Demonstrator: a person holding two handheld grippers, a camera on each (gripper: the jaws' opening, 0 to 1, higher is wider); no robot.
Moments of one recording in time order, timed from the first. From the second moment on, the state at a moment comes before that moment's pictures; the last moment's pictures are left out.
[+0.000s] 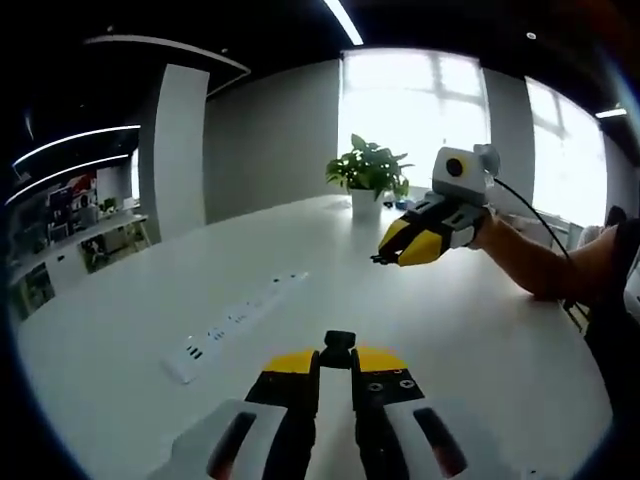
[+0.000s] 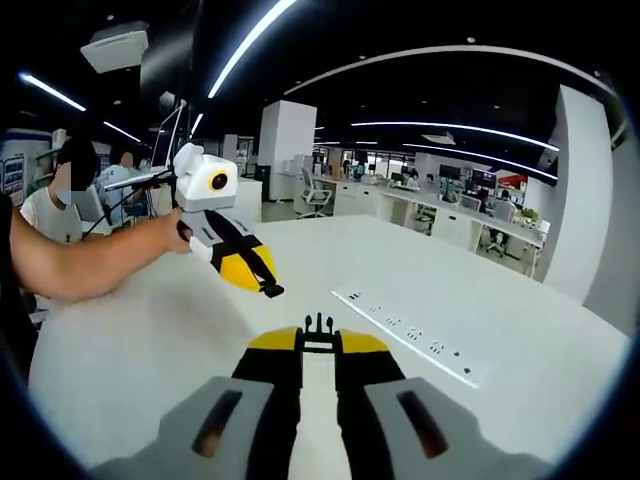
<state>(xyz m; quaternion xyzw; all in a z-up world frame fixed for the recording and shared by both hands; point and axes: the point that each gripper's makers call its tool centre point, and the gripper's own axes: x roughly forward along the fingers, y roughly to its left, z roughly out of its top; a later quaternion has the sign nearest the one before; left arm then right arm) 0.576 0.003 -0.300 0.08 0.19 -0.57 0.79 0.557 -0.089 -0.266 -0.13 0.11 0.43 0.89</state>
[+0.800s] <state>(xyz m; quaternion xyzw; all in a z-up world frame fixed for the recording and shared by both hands) 0.564 0.003 -0.311 0.11 0.19 -0.57 0.79 0.551 -0.088 -0.285 -0.14 0.13 0.44 0.88</state>
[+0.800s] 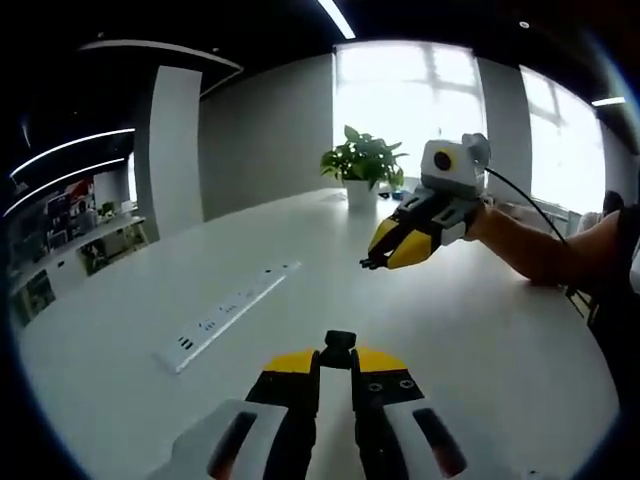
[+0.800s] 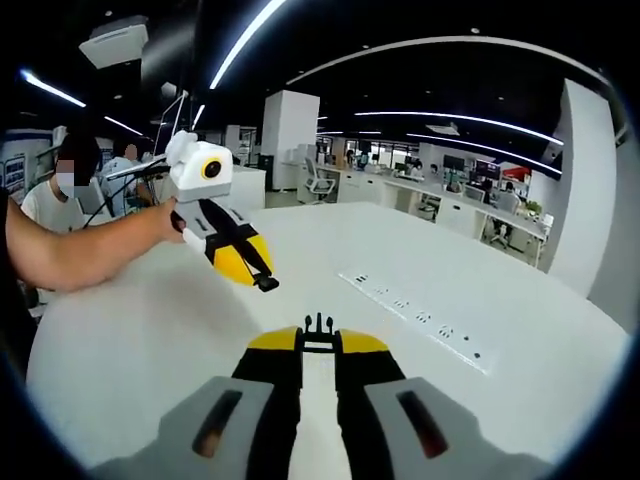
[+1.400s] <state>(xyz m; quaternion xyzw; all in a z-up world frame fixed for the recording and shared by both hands) 0.538 0.011 -0.312 0.09 0.20 -0.57 0.79 0.522 -0.079 -0.291 -0.14 0.14 0.44 0.87</state>
